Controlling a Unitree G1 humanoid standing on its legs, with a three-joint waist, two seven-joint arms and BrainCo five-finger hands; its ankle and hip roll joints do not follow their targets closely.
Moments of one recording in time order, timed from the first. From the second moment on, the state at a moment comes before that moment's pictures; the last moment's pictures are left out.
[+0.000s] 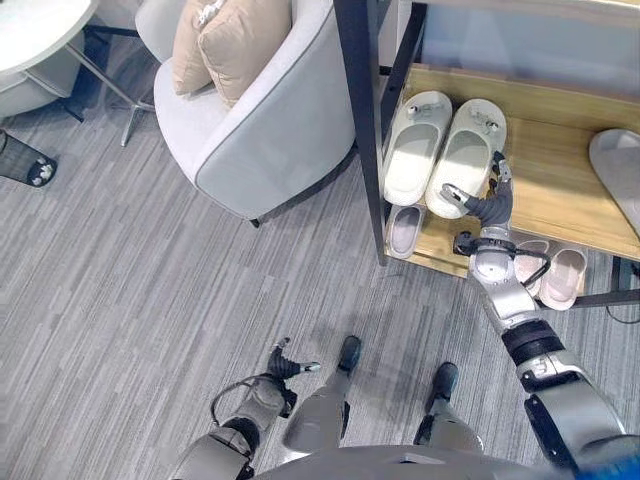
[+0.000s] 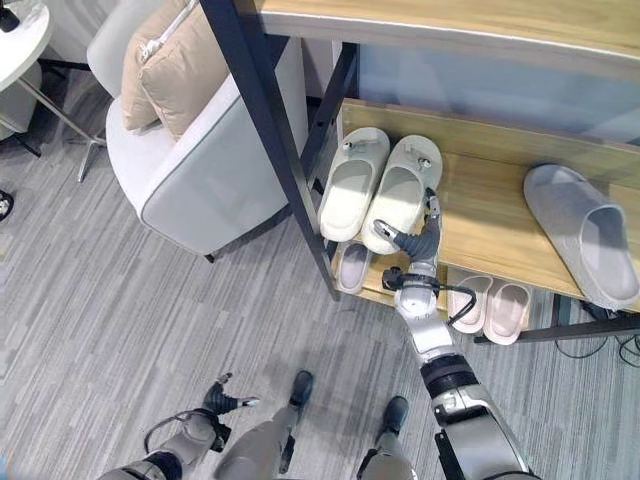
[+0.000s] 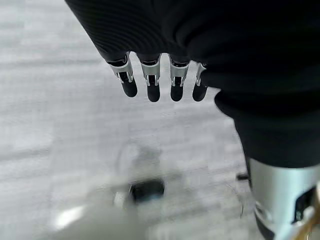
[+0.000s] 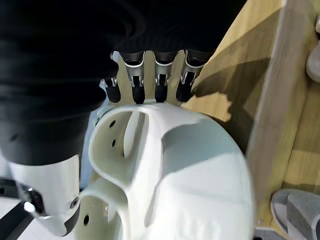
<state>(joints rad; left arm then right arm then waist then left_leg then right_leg) -0.18 0.11 -0.36 1.24 0.01 -0.15 0.27 -0.50 -0.32 0.19 0.49 0.09 -0.18 -0.58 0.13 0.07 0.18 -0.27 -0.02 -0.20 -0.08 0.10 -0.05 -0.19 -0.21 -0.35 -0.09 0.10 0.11</state>
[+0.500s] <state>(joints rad) -0.14 0.10 -0.30 1.26 0.01 -0.14 0.23 -0.44 -0.33 0.06 0.41 -0.02 -0.15 -0.66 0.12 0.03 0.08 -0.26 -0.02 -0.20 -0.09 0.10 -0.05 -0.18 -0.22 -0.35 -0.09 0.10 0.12</state>
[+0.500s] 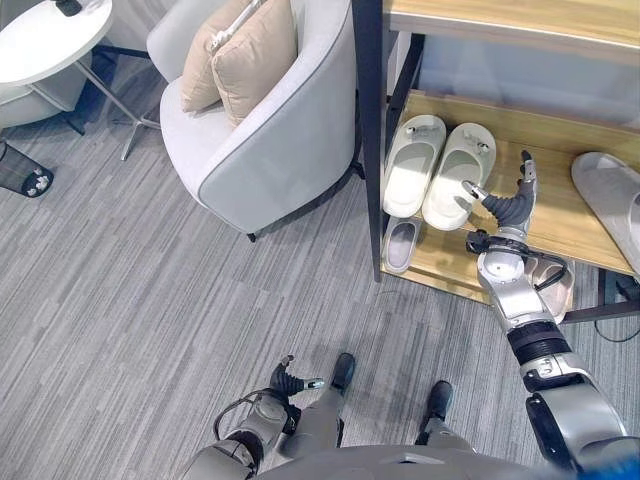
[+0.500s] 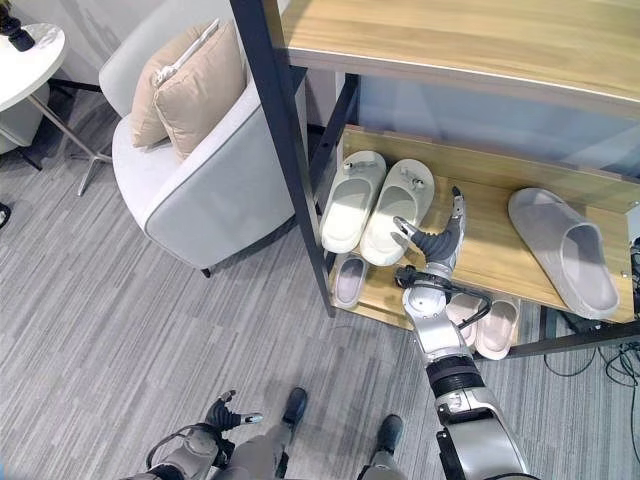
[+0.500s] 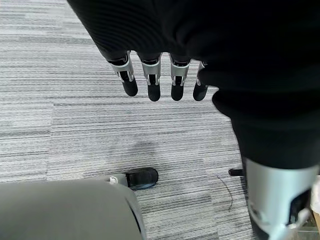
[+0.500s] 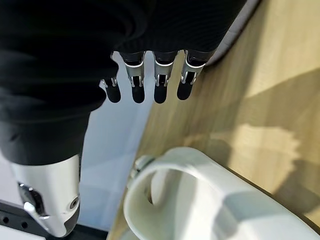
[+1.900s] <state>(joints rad) -0.14 0.16 -0.27 1.28 -0.03 -0.09 0.17 -0.31 -0.40 0.05 0.43 -0.06 0.01 -0.56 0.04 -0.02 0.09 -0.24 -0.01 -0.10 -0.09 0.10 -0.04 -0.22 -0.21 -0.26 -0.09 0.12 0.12</state>
